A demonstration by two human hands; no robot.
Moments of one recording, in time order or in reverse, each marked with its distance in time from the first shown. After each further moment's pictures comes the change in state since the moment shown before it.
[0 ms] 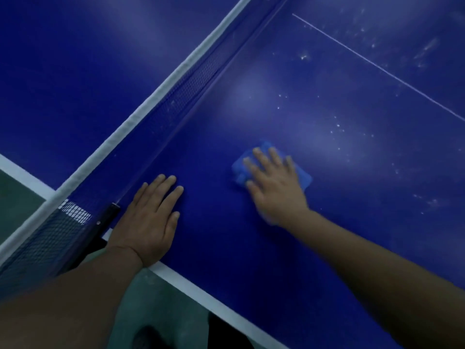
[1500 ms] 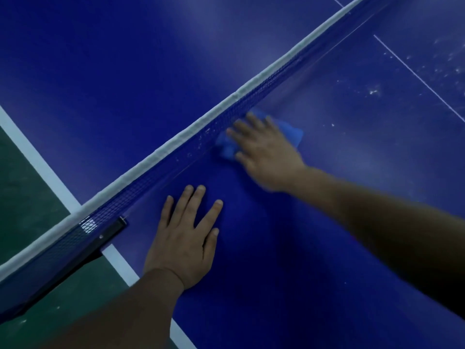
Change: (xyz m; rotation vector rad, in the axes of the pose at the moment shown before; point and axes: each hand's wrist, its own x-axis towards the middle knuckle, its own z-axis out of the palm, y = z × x) left_hand 0.039 0.053 0.016 0.062 0.044 -0.270; right_hand 0.190 -0.020 -0.025 -0.066 -0.092 -0.588
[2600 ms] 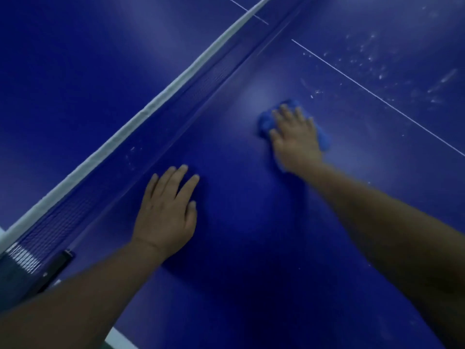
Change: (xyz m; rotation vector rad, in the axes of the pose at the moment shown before) left_hand 0.083 0.043 -0.030 -0.093 -0.002 0.063; right_hand -0.098 0.129 0.003 0.054 0.099 0.685
